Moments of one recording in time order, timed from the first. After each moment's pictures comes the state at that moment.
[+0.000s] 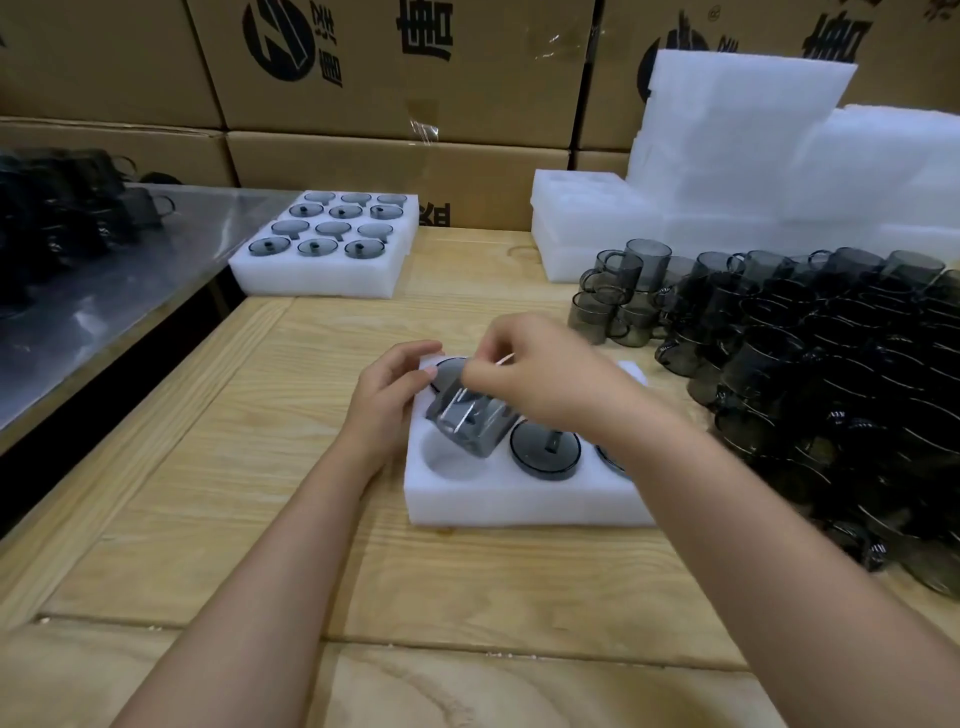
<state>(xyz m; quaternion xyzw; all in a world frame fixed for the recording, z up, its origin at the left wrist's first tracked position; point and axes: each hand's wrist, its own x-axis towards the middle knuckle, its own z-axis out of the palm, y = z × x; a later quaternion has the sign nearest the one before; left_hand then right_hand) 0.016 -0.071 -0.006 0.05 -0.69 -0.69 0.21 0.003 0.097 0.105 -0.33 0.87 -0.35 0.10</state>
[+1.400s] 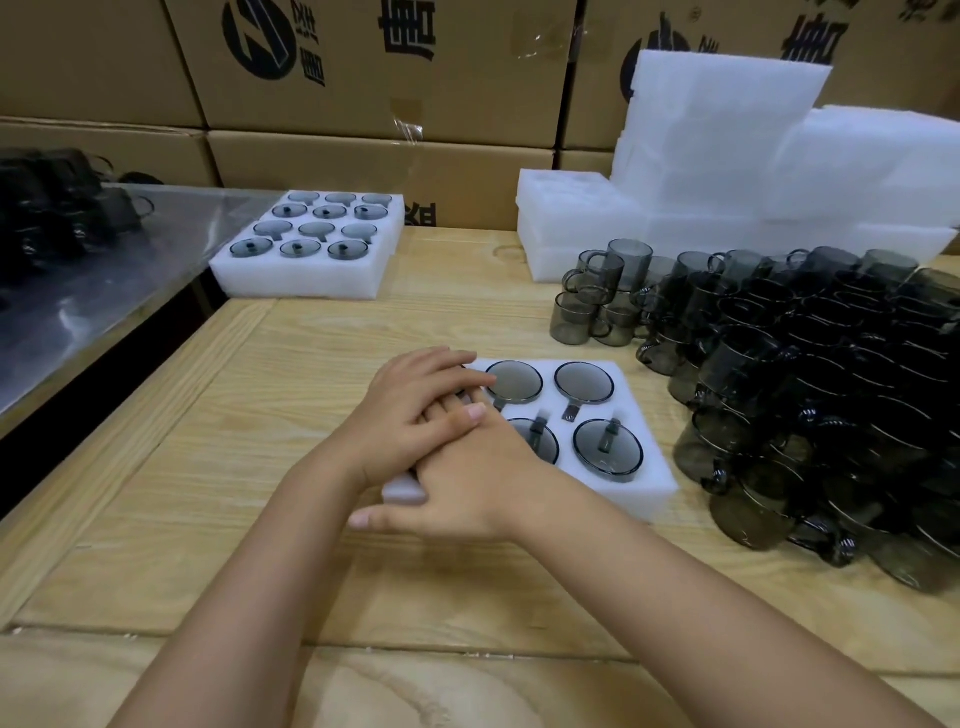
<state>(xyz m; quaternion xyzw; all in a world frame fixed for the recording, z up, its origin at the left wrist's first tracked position) 0.036 -0.047 0.026 -0.10 -0.94 -0.30 0.14 0.024 0.077 0.033 -0.51 0.86 0.02 -0.06</state>
